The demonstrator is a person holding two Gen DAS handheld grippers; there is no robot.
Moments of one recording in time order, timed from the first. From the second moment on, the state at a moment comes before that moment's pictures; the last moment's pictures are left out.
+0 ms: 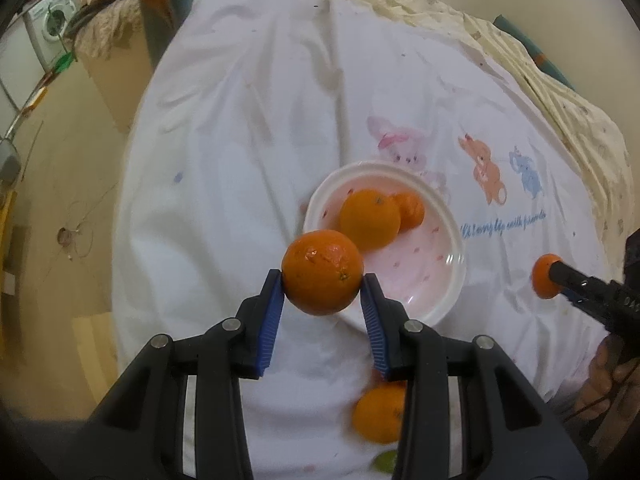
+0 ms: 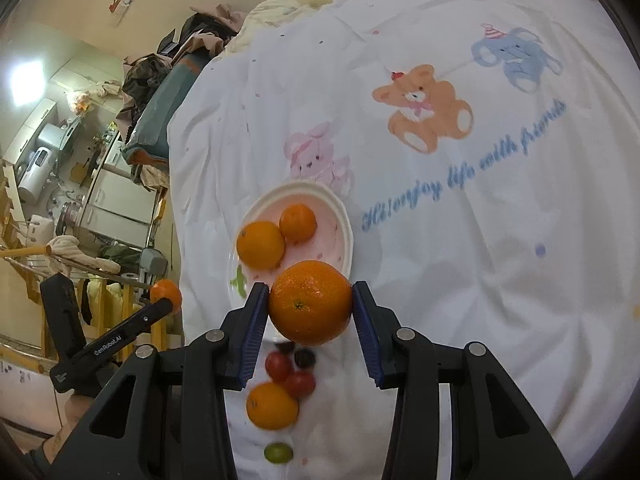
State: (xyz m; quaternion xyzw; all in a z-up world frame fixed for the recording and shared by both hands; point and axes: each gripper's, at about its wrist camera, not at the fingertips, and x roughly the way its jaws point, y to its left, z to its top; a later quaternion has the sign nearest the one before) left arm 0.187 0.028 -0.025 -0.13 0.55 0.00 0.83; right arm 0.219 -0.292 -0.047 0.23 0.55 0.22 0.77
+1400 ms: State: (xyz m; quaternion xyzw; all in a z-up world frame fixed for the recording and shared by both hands) left arm 0.328 -0.027 -0.105 -0.16 0.64 -0.04 0.75; right arm 0.271 -0.227 -0.125 0.19 0.61 0.25 0.72
